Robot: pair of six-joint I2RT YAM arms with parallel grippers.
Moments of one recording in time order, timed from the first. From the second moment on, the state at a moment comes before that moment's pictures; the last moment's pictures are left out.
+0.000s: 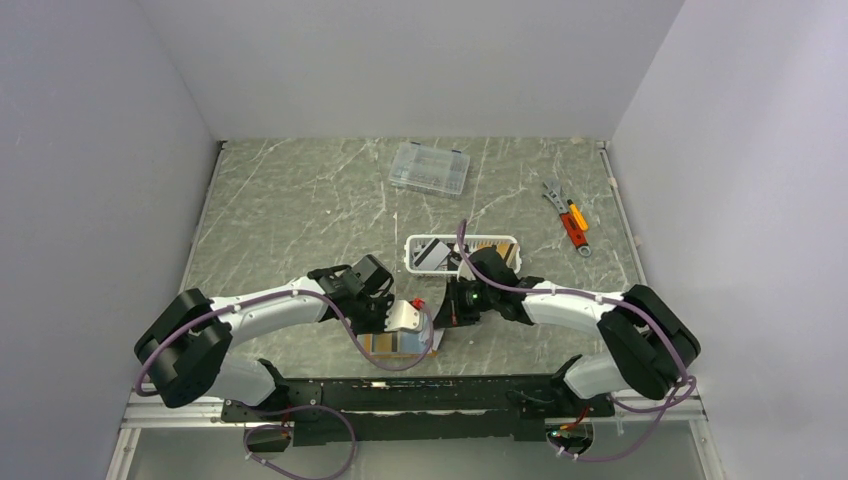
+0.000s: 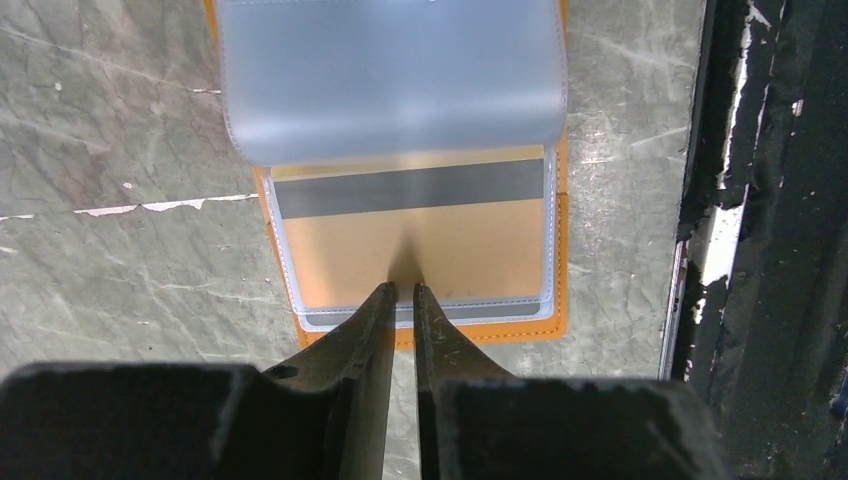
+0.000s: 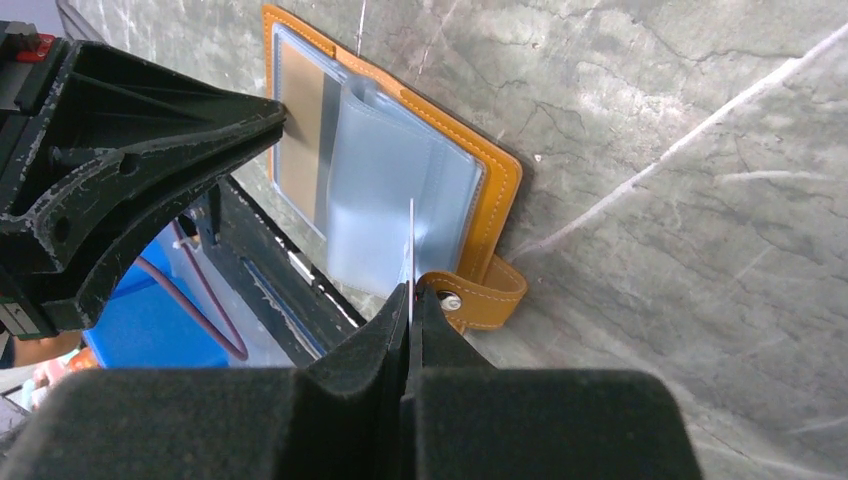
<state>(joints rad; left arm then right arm) -0.84 1.37 0.71 -0.51 0.31 0.77 0.71 1.38 0.54 0.00 -0.48 0.71</state>
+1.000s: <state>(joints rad) -0.89 1.46 0.93 -0.59 0.49 0.80 0.72 1.48 0.52 0.18 -0.58 0.77</state>
